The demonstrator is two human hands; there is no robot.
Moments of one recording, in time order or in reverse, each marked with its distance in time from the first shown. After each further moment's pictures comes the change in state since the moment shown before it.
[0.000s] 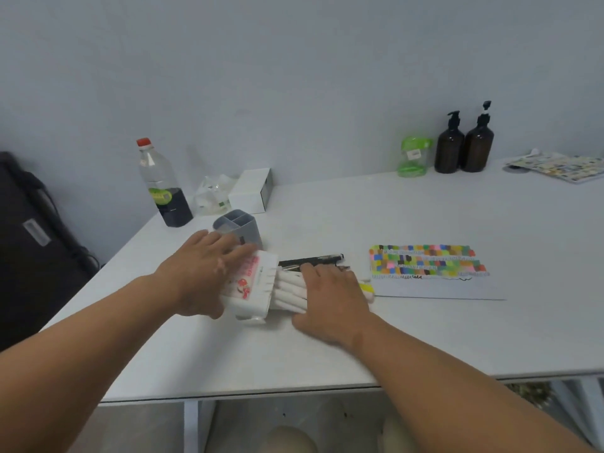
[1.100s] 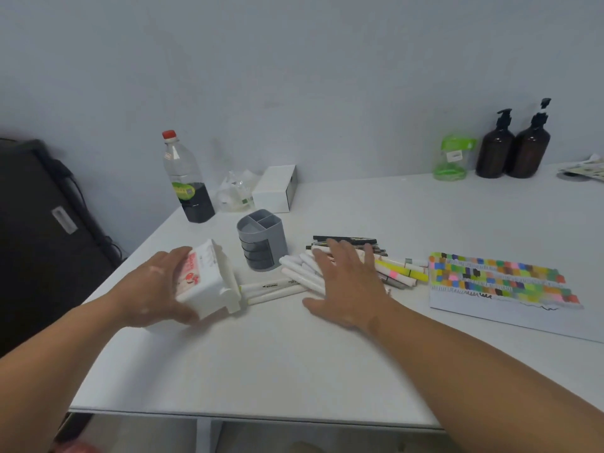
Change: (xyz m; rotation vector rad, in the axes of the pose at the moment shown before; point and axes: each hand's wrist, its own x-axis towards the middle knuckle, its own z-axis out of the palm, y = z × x) left_hand -0.050 -0.084 0.063 -0.619 -0.094 -0.534; right_hand 0.069 0.008 0.022 -0.130 0.055 -0.093
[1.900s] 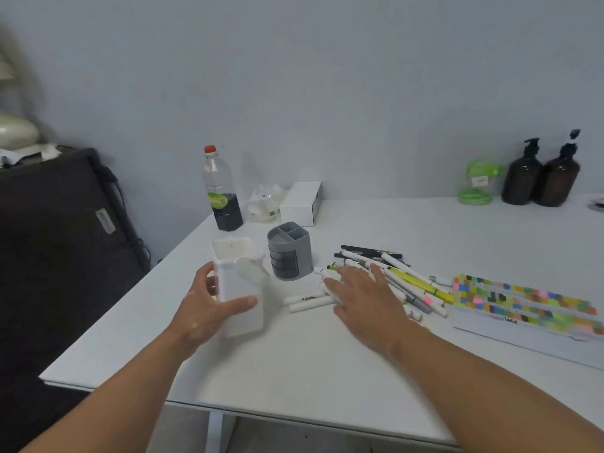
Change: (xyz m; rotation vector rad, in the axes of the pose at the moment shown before) left_hand -0.020 0.014 0.062 -0.939 0.248 -0.146; right_hand -0.008 -0.005 0.001 -0.051 0.071 -0.188
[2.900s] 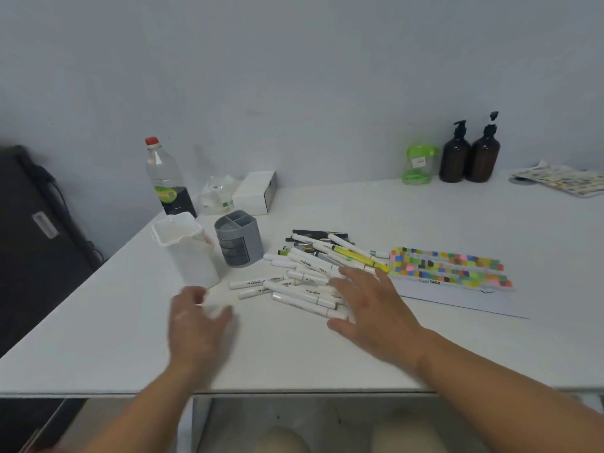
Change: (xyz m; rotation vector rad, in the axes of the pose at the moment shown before) left_hand -0.064 0.010 0.095 0.269 0.334 0.089; right_hand -0.113 0.044 -0.042 0.136 -0.030 0.137
